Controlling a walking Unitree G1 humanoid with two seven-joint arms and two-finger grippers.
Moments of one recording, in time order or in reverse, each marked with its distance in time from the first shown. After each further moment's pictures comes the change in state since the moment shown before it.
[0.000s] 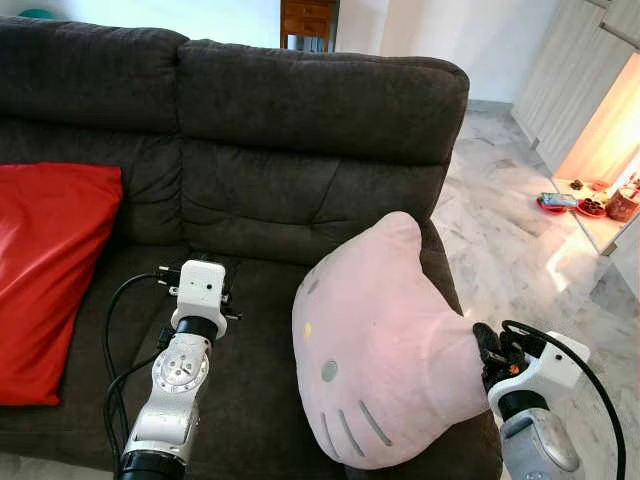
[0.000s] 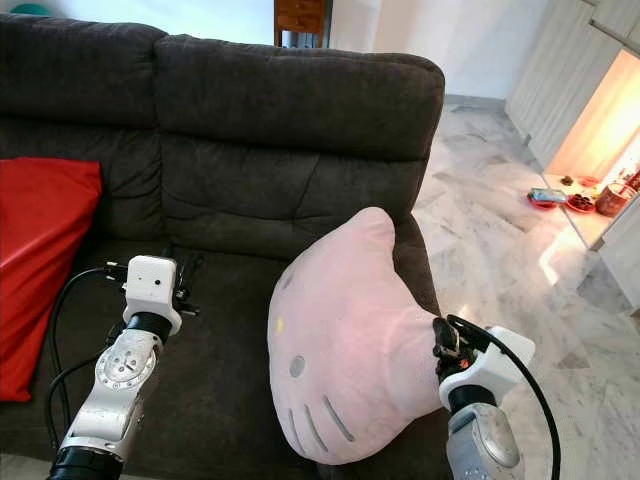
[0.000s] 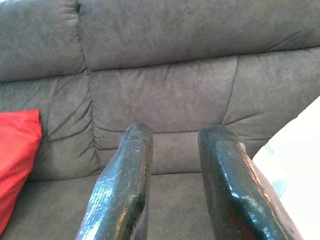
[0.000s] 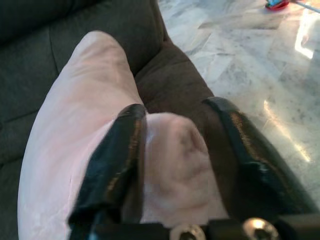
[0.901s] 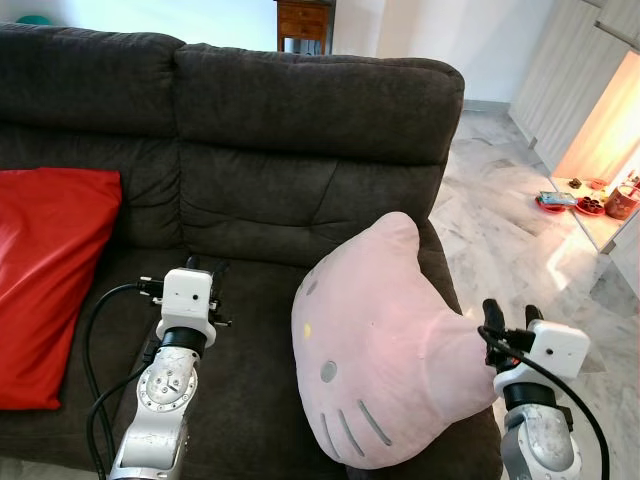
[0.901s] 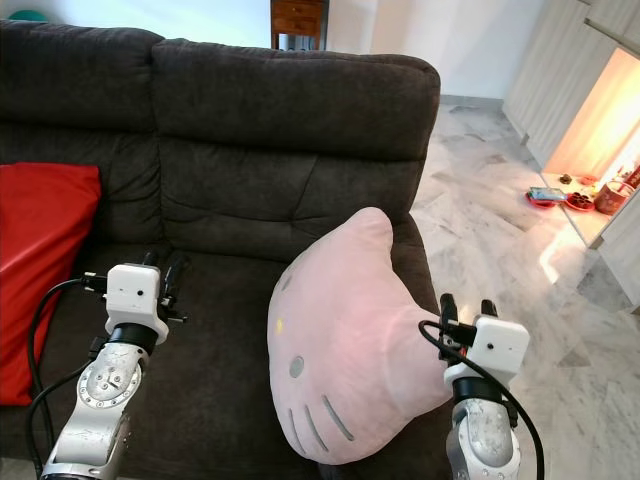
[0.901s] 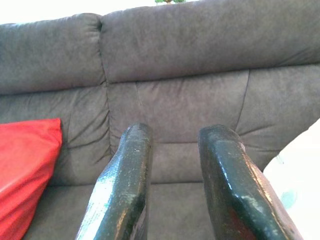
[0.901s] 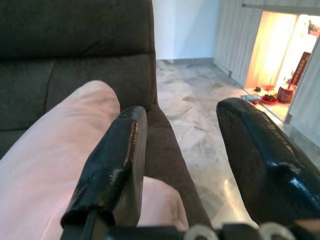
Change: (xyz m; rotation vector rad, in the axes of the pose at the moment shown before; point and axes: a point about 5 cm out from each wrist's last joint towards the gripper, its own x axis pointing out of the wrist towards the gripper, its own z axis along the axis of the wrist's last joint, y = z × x) left arm -0.019 0.012 0.010 0.004 -0.045 0.057; right arm 0.002 0.003 0.012 -0.359 -0.251 -0.020
